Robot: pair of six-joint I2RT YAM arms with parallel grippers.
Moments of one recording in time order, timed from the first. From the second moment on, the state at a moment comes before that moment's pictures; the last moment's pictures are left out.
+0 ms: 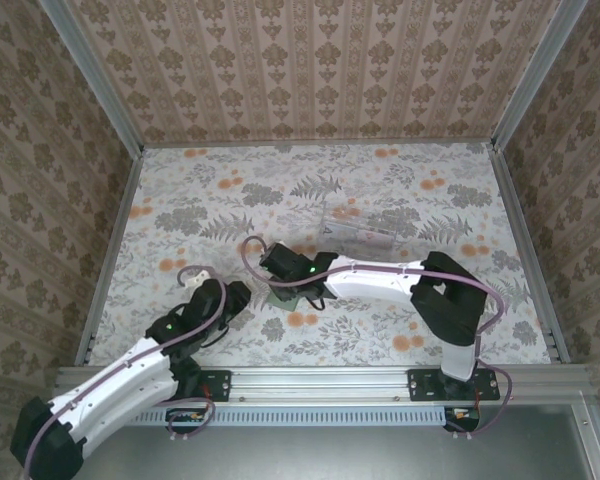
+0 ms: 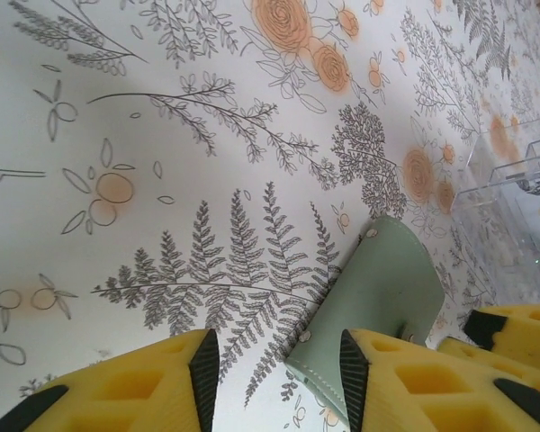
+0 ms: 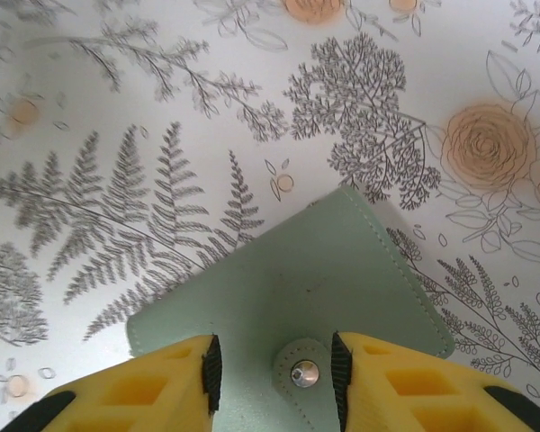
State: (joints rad) left arm -0.74 0.59 0.25 -0.38 -0.22 -1.21; right arm 1.03 1.87 1.28 -0.45 0.24 0.36
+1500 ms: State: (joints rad) left arm -0.78 1.03 0.32 -0.08 -0.07 -1.14; right arm 1.04 1.87 1.23 -0.44 0.23 0.35
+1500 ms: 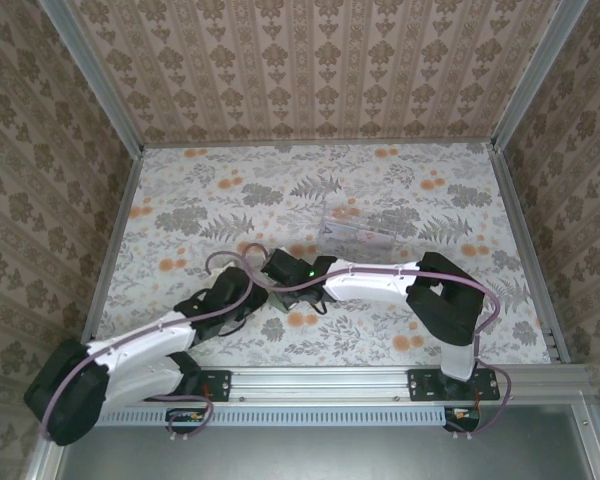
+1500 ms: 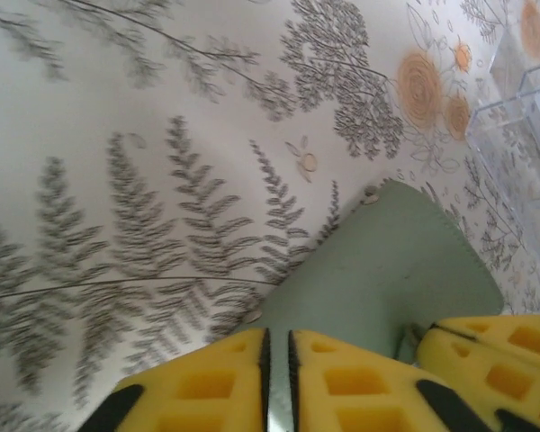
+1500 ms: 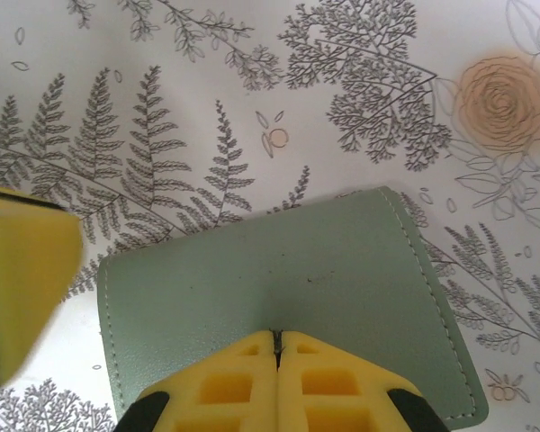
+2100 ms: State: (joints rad) left arm -0.81 1.39 0.44 0.12 -0.07 -1.25; right arm 0.98 1.82 1.11 -0.33 0.15 0.38
